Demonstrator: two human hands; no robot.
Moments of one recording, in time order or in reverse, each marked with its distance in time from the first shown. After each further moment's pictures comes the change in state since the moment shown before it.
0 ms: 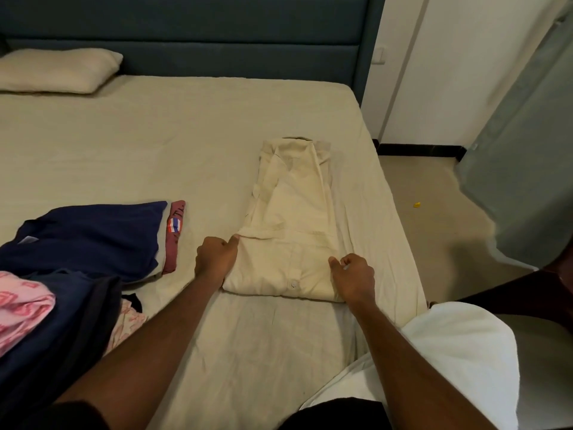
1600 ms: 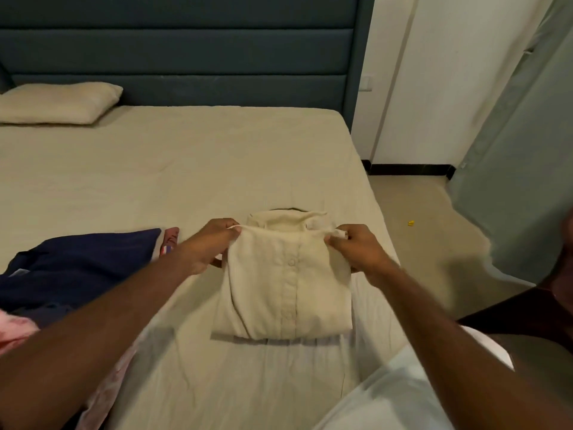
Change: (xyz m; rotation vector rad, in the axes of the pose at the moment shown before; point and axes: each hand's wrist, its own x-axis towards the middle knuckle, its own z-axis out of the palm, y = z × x) left_hand -0.005 0.093 -0.061 -0.196 -0.512 0.182; right_hand 0.026 -0.096 -0.083 0.154 -0.290 -0.189
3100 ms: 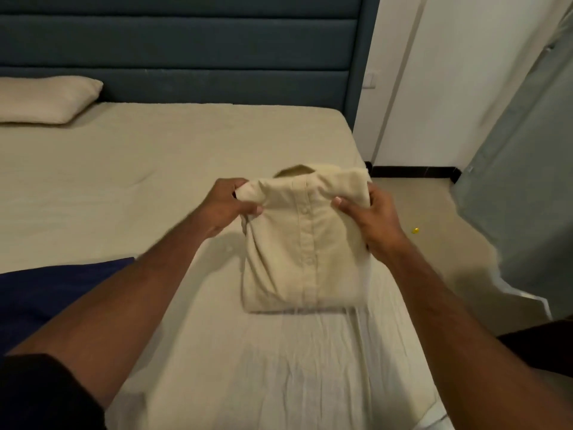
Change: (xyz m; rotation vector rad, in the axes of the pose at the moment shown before) left_hand 0.145 0.061 -0.011 -0.056 0.041 0.416; right_hand 0.098 -0.051 -0.023 0.404 0.100 -0.385
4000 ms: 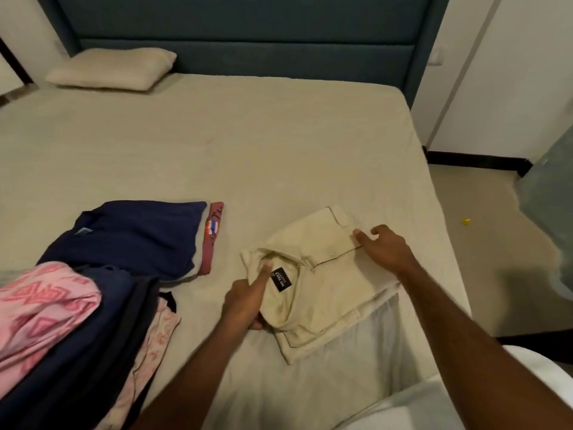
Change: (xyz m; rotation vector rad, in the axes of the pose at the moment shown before) left_hand -0.261 -0.084 0.040 -0.049 0.391 -0.831; right_hand -0.076 0.085 0.030 -0.881 -0.241 0.490
